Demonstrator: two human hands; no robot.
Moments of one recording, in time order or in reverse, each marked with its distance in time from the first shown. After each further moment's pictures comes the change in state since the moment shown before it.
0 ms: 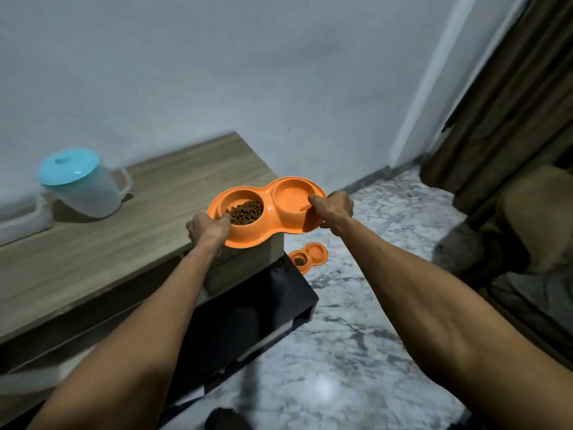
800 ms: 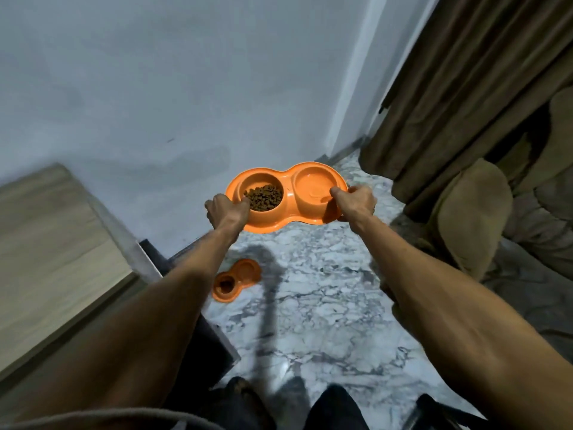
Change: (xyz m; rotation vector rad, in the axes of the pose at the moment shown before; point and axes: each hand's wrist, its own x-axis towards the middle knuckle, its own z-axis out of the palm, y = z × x) left_hand -0.018 0.282 0.392 0.001 -0.288 0.226; right_hand 0.339 0.068 -0.258 0.099 0.325 0.155
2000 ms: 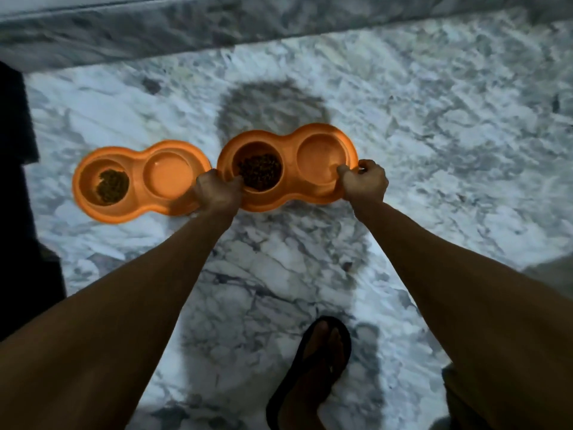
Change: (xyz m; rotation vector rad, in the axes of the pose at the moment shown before) left_hand 0.352 -0.415 0.582 -0.032 0.270 -0.553; right_hand 0.522 0.470 0.463 -0.366 -0.478 0.001
